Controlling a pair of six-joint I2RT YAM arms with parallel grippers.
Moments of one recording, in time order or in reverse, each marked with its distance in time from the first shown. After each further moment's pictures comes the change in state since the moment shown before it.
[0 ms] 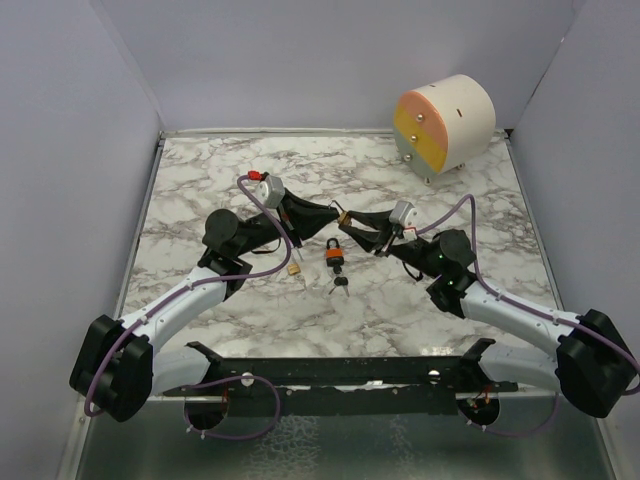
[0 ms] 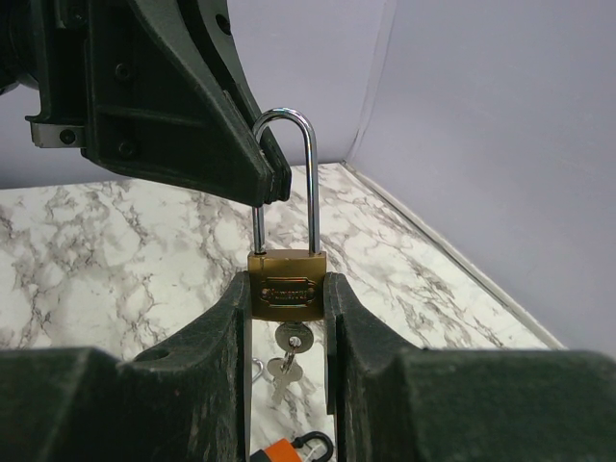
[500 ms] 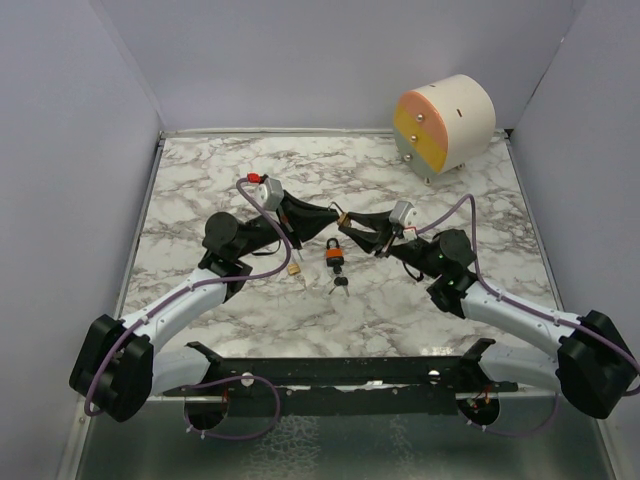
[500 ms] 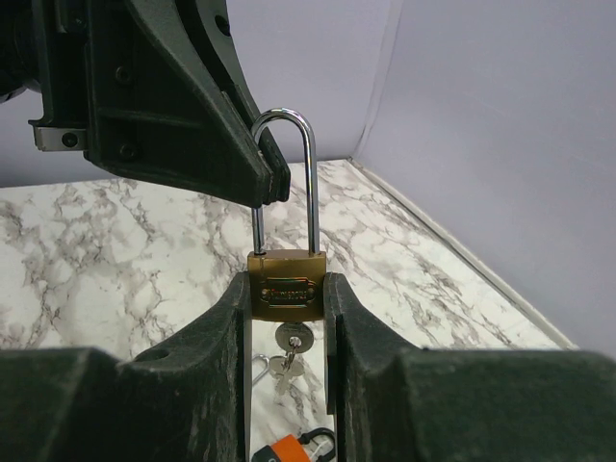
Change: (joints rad) left arm -0.002 0.000 -0.018 0.026 -0.002 -0.008; right arm 0.000 -0.002 0.002 -0.008 -0.001 0.009
